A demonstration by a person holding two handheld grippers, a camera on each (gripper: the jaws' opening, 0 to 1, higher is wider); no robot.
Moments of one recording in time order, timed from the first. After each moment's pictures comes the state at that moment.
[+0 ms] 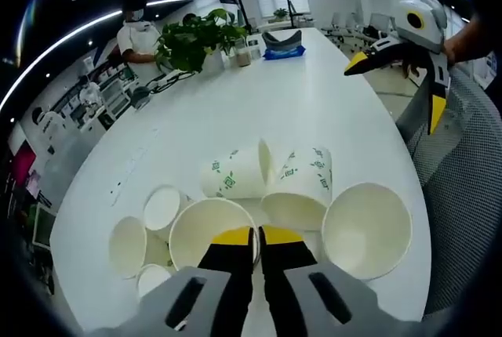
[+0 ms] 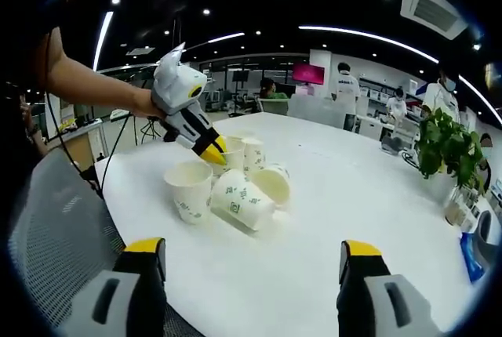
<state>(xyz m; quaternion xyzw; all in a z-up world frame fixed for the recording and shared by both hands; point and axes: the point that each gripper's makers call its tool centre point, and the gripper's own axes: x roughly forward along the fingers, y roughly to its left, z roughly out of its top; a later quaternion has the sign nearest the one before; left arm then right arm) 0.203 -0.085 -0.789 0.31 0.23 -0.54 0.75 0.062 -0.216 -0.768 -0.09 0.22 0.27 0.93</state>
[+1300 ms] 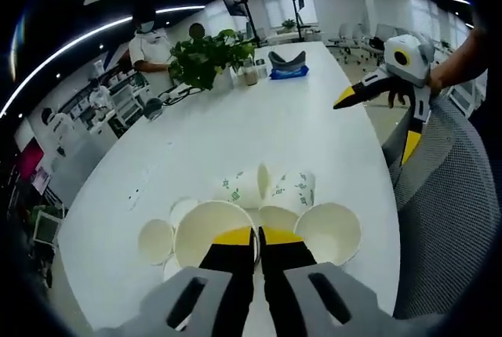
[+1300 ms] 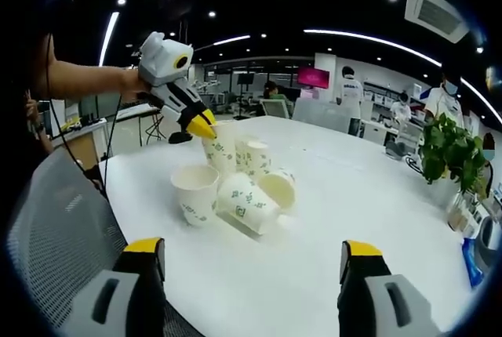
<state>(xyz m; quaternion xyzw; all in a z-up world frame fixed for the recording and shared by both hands) 0.177 -0.067 -0.726 0.29 0.21 -0.53 0.77 0.062 -0.211 -0.766 -0.10 0.21 0.28 0.93</state>
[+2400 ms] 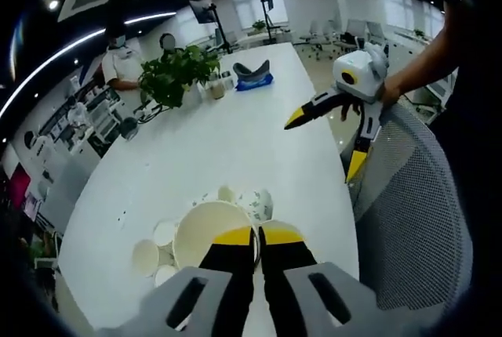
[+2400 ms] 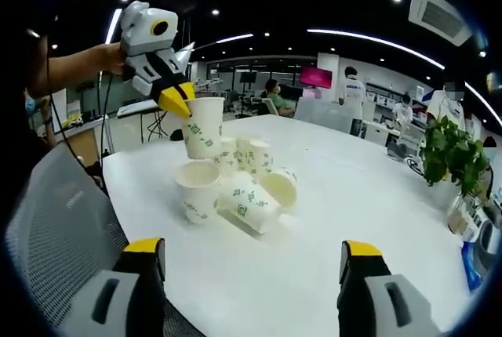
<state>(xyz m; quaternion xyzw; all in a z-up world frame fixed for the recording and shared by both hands) 0.107 -0.086 -0.685 0.31 0.20 -0.59 0.72 0.060 -0.209 -0.766 -0.11 0.21 0.29 0.93</state>
